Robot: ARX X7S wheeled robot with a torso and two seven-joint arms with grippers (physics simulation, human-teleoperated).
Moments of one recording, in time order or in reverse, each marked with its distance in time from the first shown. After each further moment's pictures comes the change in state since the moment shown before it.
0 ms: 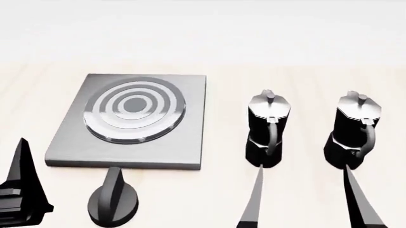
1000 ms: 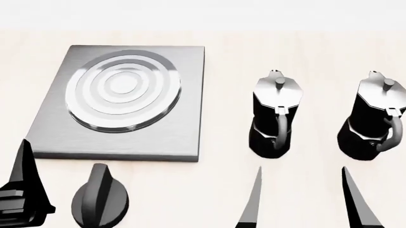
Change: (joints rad) left arm 0.004 -0.017 0.024 -0.013 0.003 0.025 -0.017; right arm 0.000 0.026 -0.025 0.010 -0.014 0.002 0.032
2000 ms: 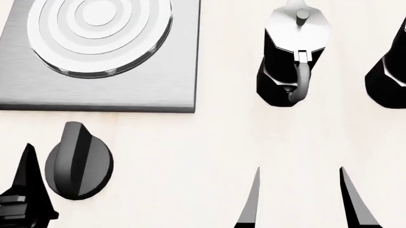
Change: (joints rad) left arm 0.016 -0.016 0.022 0.031 -0.031 -0.003 -0.024; right arm 0.008 0.027 -0.021 0.007 0.015 -0.004 0.027
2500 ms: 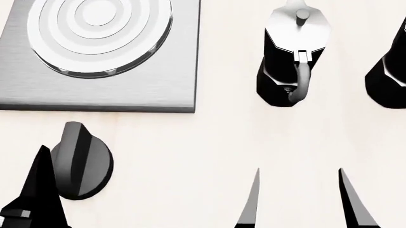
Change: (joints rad) left arm 0.007 -0.010 0.062 0.142 -0.063 -0.045 -0.030; right arm -0.001 0.011 -0.008 0.012 0.010 -0.010 0.010
